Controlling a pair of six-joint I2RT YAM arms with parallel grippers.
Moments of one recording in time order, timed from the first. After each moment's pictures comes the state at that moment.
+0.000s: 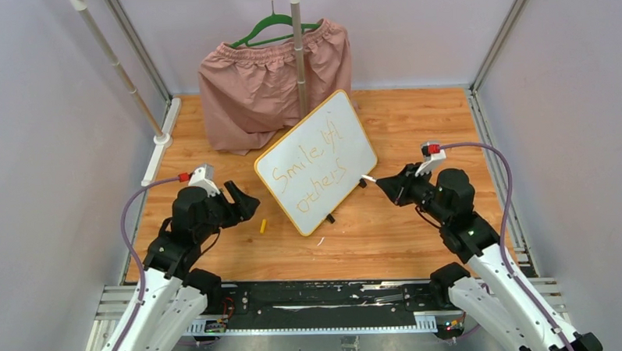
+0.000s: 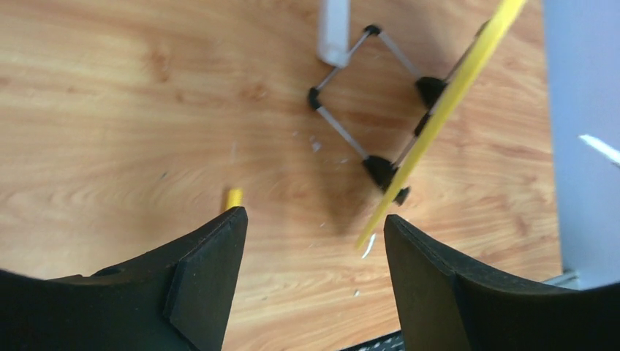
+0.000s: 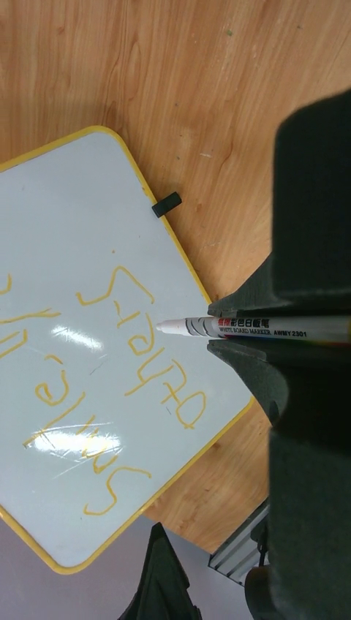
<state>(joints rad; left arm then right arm) -0.34 0.50 0.56 -0.49 0.08 -0.64 0.41 0.63 0.57 -0.16 -0.20 0.43</state>
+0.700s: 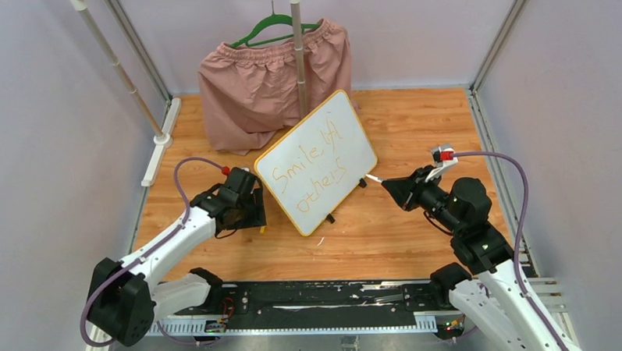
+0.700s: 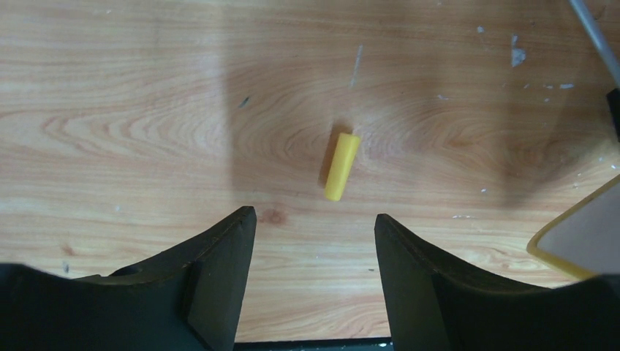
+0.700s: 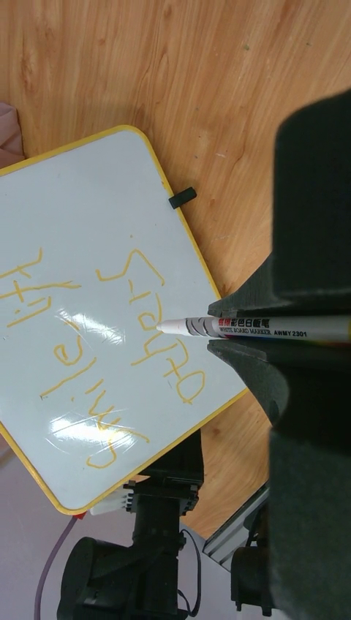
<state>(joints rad) -0.49 1.09 0.68 -0.70 -0.16 -0.58 0.41 0.50 0.61 -0.25 -0.23 0.39</state>
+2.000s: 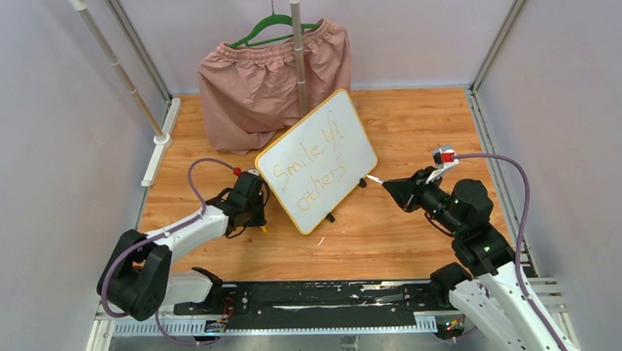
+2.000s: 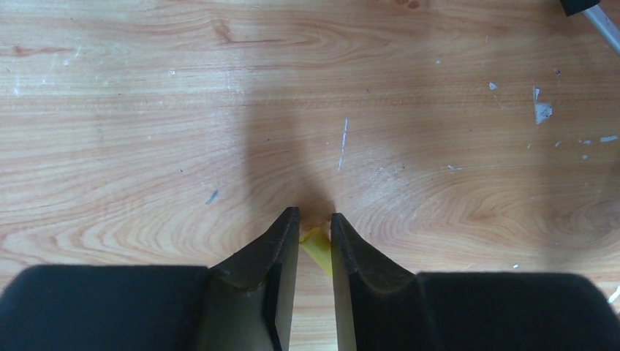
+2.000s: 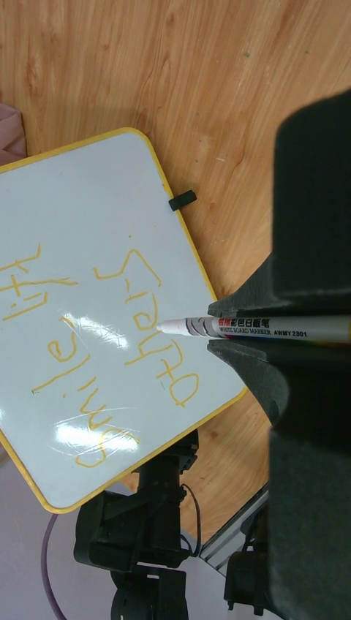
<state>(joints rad) -0.49 1.27 0.55 -0.31 -0.15 -0.47 0.41 0.48 0.61 -0.26 -0.22 0.38</state>
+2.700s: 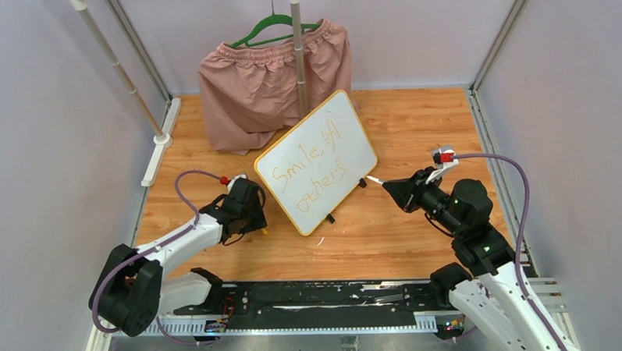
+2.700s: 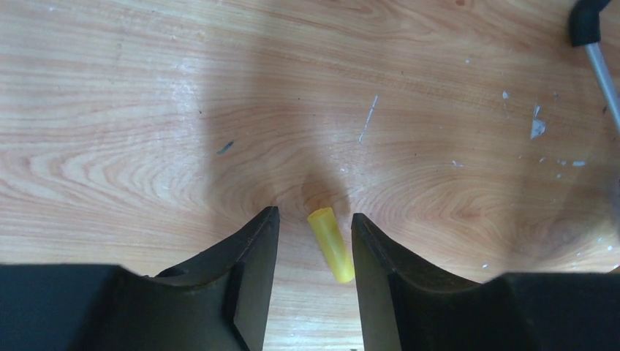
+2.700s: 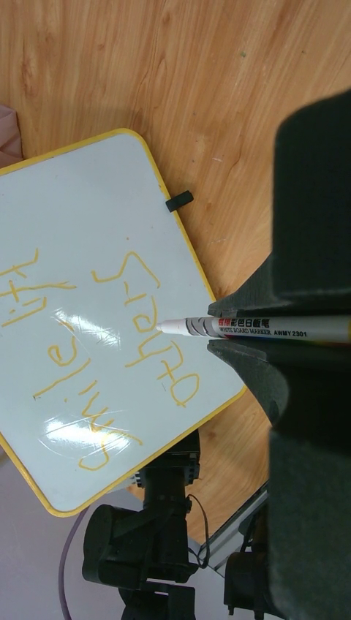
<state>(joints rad) -0.49 1.17 0.49 -0.34 -0.17 -0.68 0.41 0.48 0.61 -0.27 -0.22 0.38</state>
